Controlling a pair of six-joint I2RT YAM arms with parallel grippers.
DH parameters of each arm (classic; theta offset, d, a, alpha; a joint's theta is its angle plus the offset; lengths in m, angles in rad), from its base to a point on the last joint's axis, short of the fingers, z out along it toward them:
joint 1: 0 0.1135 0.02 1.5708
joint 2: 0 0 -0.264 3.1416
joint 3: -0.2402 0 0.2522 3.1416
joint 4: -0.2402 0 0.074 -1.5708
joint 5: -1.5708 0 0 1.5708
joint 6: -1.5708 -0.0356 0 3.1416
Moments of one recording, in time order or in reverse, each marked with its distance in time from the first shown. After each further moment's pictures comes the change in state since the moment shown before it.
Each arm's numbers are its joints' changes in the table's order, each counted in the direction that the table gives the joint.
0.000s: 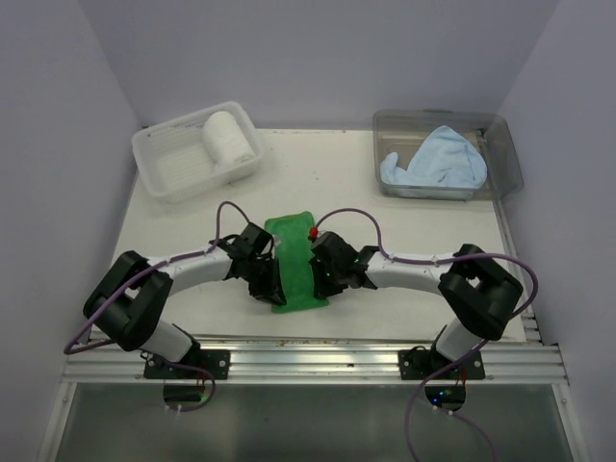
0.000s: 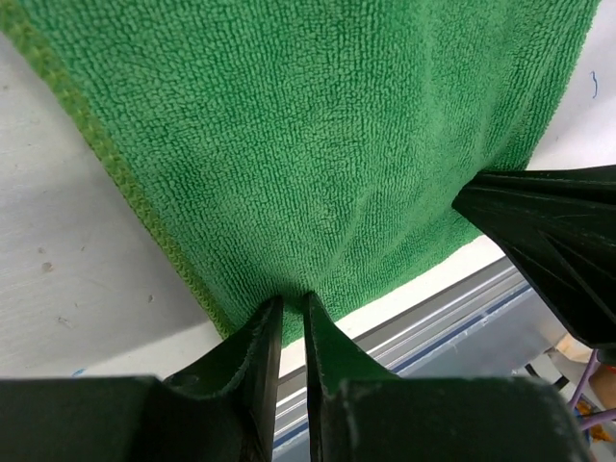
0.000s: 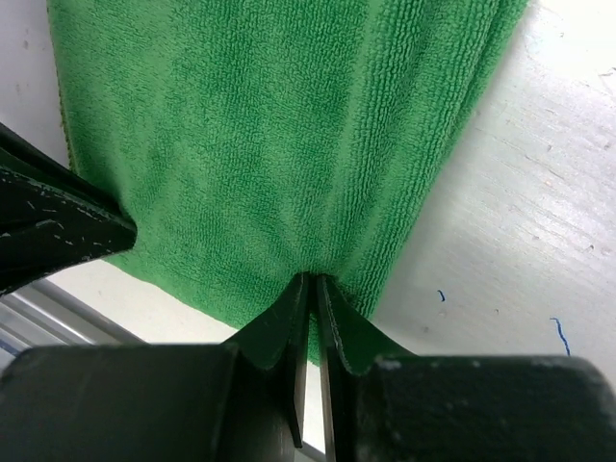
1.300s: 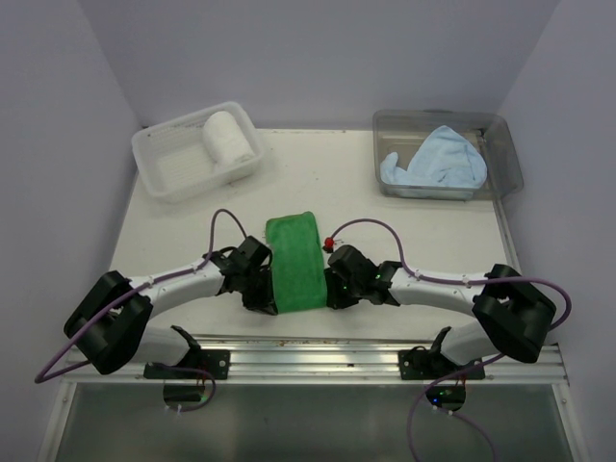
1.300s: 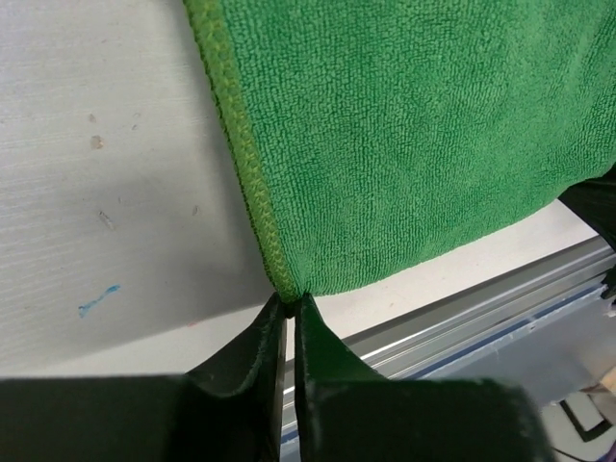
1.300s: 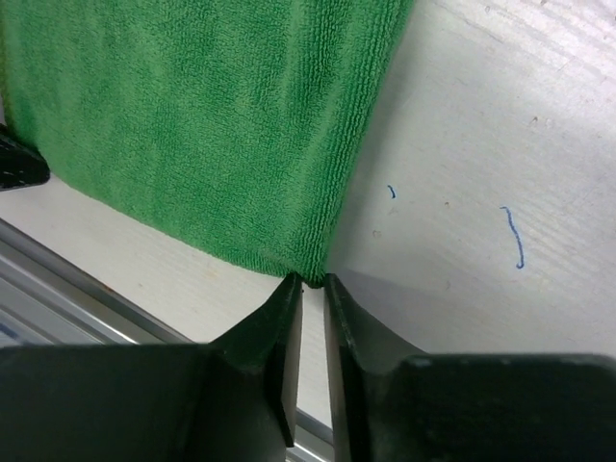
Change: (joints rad) left arm -0.080 0.150 0.080 -0.072 0.133 0.068; right arm 0.019 0.209 0.187 0.018 -0.047 0.005
